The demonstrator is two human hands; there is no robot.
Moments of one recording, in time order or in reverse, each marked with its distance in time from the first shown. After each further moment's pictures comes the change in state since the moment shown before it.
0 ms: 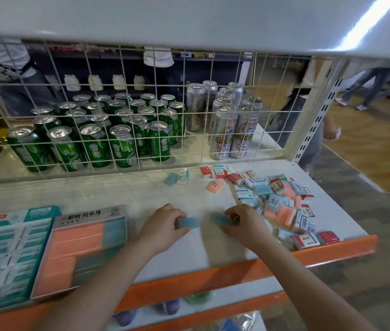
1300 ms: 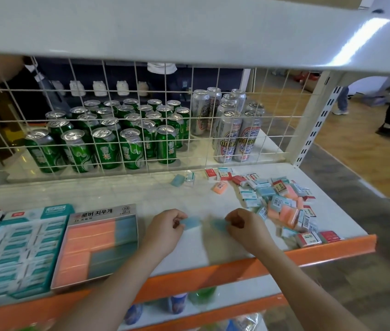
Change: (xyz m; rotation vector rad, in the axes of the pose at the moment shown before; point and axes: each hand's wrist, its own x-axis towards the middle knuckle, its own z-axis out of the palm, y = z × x) left_hand -0.024 0.006 -0.005 -0.247 0.187 -0.180; right_hand -0.016 -0.010 0.010 0.241 0.045 0.060
